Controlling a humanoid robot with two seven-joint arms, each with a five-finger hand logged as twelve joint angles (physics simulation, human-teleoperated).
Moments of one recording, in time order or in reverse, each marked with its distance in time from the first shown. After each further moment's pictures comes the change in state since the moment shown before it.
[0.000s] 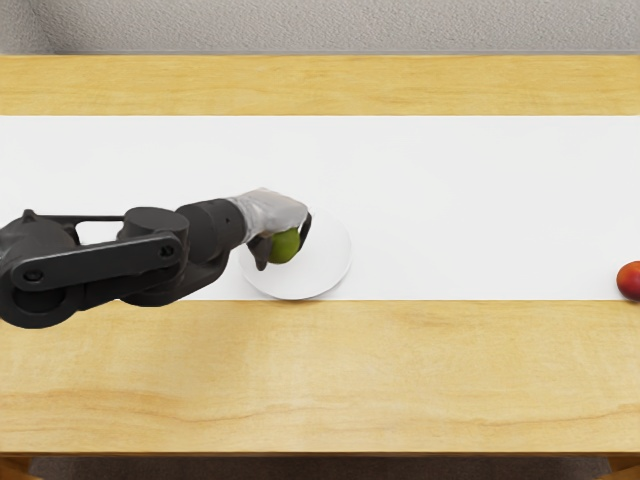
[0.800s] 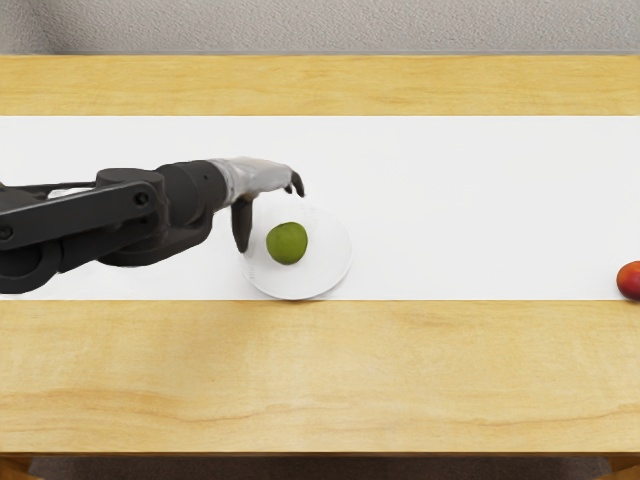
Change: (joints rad) left arm -0.064 0.092 -0.088 0.035 -0.166 -0.011 0.002; right arm 0.001 0.000 0.000 0.000 0.000 0.000 -0.001
